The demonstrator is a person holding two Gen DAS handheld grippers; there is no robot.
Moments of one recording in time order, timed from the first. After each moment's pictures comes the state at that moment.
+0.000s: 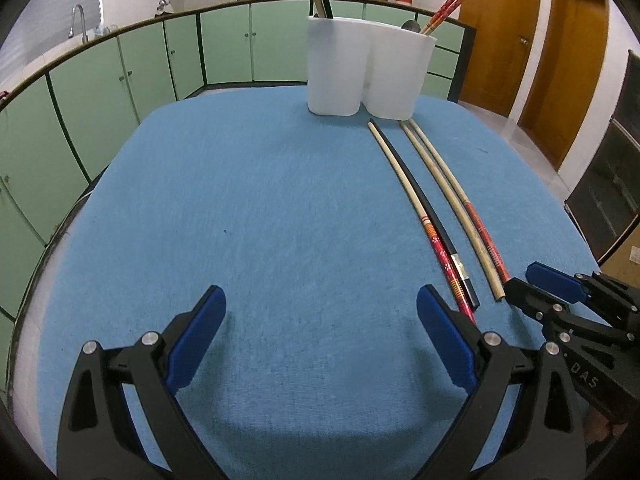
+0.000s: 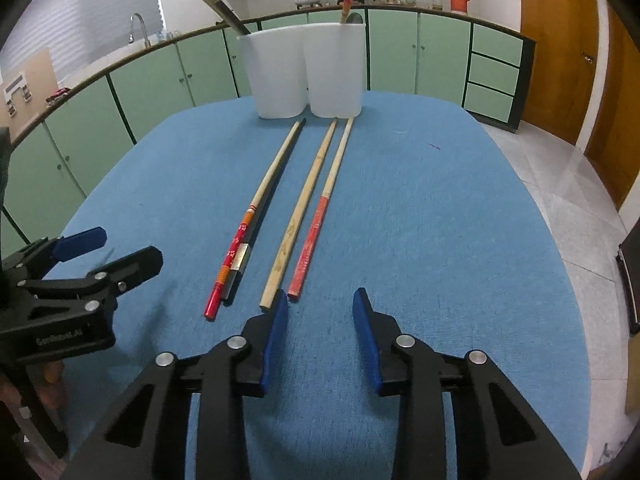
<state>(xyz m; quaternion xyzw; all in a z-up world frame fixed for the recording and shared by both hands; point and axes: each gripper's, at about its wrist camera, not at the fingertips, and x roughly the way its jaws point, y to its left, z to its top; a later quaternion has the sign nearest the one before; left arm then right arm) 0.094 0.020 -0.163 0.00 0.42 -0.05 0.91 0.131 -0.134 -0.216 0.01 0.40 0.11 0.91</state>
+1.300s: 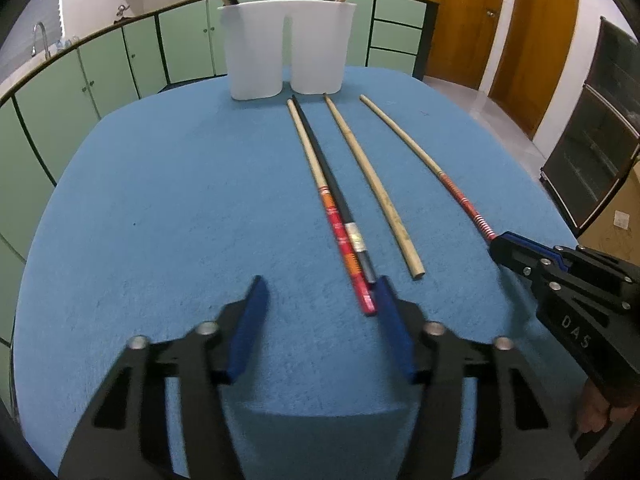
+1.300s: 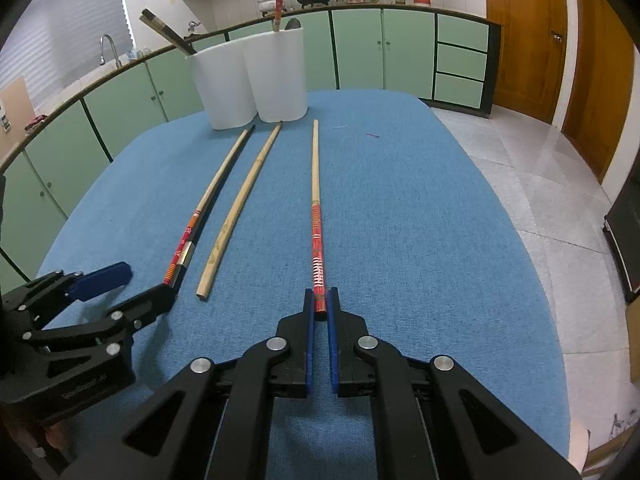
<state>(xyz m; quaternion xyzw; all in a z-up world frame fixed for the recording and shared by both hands) 0.089 -0.046 -0.170 0.03 0.44 -0.10 0.89 0.120 -0.174 -0.216 0.04 0.40 0.07 0.91</state>
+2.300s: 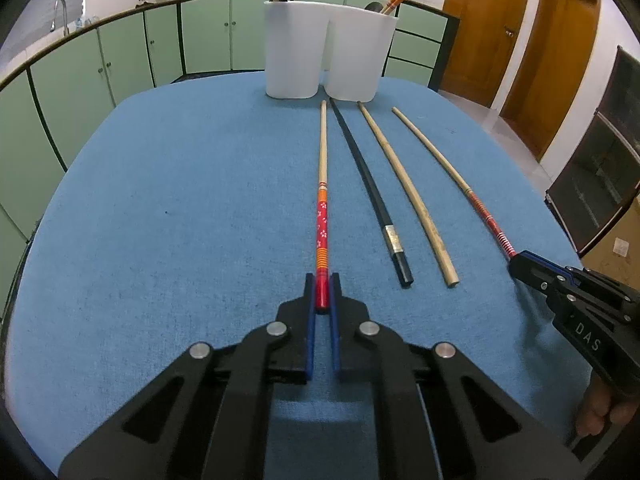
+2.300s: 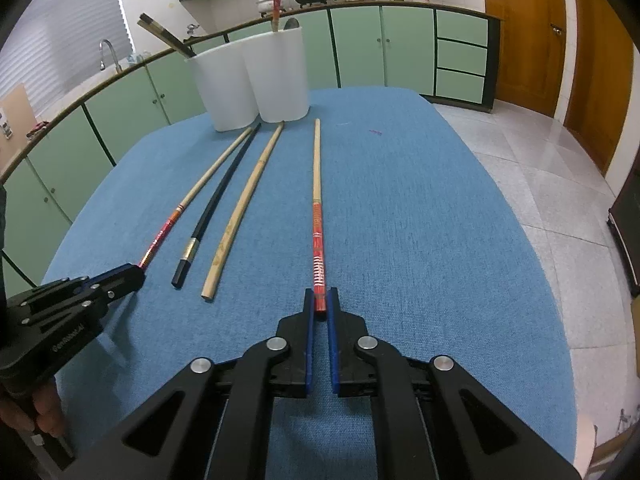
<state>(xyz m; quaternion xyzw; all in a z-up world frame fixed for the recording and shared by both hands) 0.090 -0.012 -0.165 -0.02 0.44 -0.08 0.90 0.121 -0.176 -0.213 0.05 0.40 0.07 0.91</state>
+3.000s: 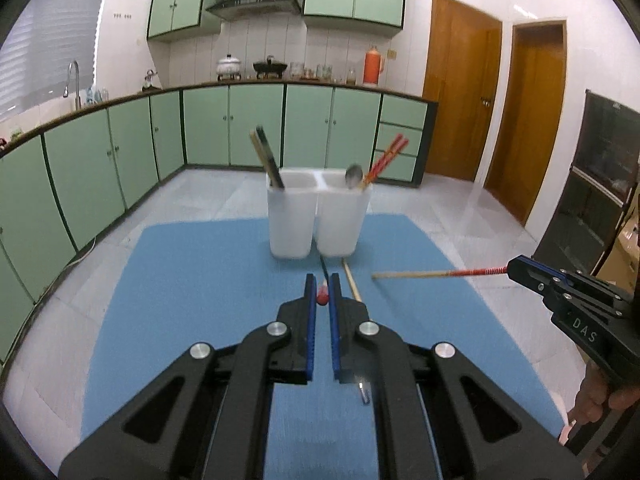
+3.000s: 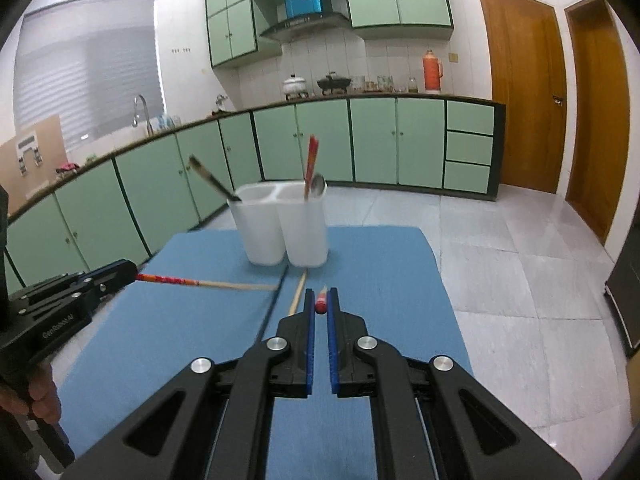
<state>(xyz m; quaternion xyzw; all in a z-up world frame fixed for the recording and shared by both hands) 0.085 -0.005 -0.029 -0.01 0.28 -0.09 0.96 0.110 -0.188 -0.086 0.05 0.25 0.09 0.96</state>
